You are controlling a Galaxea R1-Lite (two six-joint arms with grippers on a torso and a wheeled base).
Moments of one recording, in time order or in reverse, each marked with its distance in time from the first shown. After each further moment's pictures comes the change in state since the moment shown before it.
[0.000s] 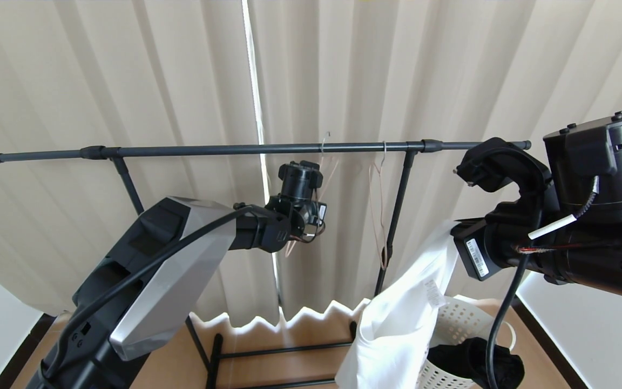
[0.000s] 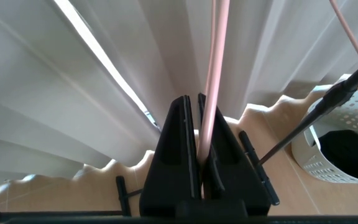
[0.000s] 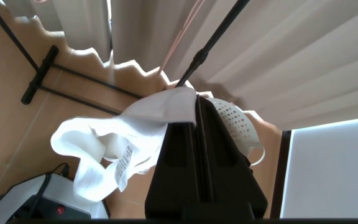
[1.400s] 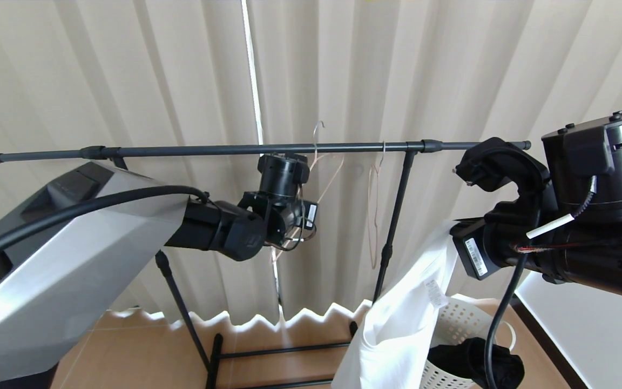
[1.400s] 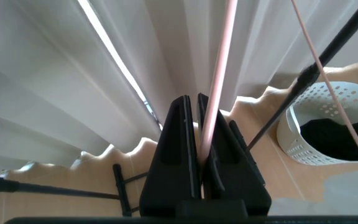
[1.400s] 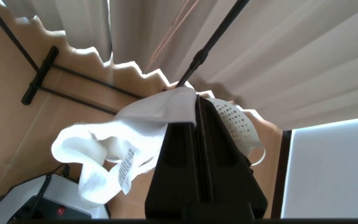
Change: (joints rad) left arm -0.030 -0.315 0.473 -0.129 -0.010 -0.042; right arm 0.000 0.005 -0.002 -0.006 0.000 0.003
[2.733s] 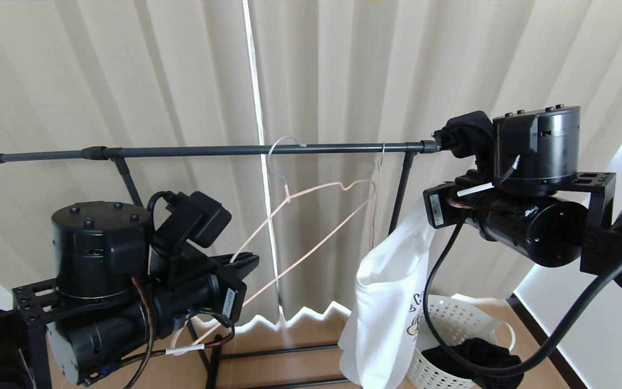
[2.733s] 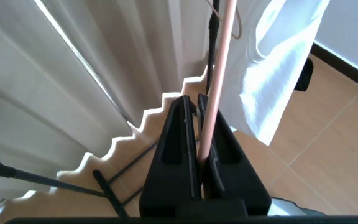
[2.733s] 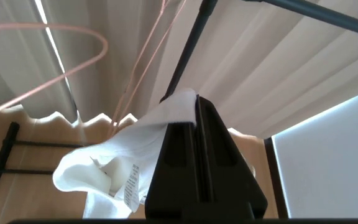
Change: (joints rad) left arm -0.051 -0.715 0.949 -0.288 -0.299 0.106; right arm -0.049 0.176 -0.054 -0.330 -0.200 0.024
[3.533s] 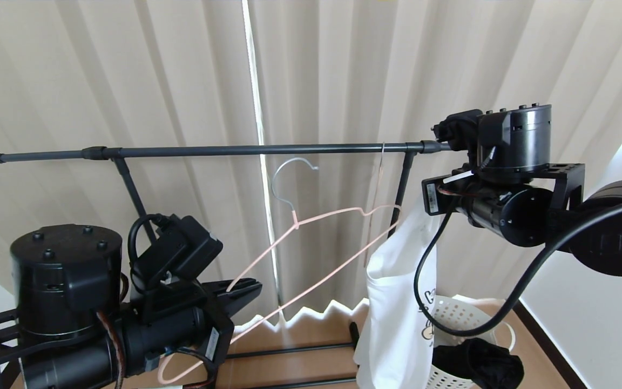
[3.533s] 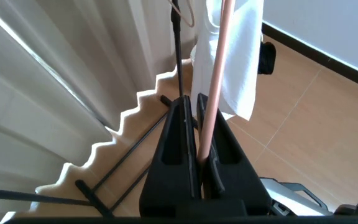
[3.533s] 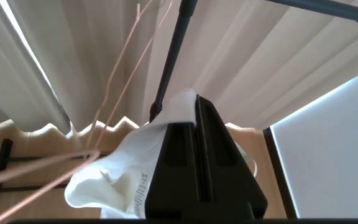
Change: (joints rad) left arm -0.019 -0.079 0.096 -0.001 -0.139 0.025; right arm -0.067 0.081 -0.077 -0.001 -0.011 0.046
